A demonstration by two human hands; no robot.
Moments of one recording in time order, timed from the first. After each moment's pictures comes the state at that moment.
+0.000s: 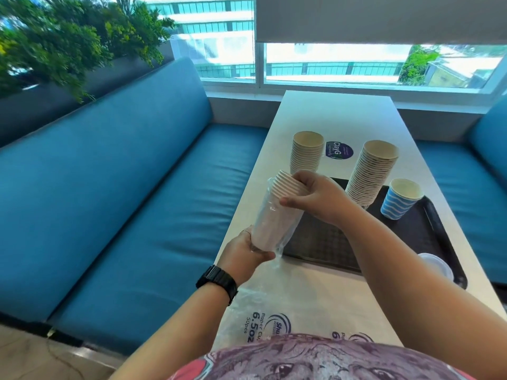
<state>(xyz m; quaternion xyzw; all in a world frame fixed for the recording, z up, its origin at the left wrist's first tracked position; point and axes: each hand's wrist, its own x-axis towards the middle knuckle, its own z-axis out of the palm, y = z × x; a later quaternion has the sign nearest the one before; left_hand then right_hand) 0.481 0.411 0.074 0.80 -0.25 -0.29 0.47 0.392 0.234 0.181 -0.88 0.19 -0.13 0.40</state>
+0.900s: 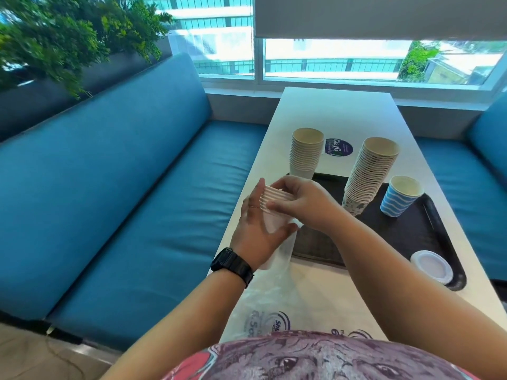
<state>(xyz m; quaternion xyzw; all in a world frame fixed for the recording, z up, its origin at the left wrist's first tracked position) 0.472 0.384 0.104 0.79 -0.38 -0.07 0.48 0.401 0.256 0.172 -0.88 0.18 -0.13 0.43</state>
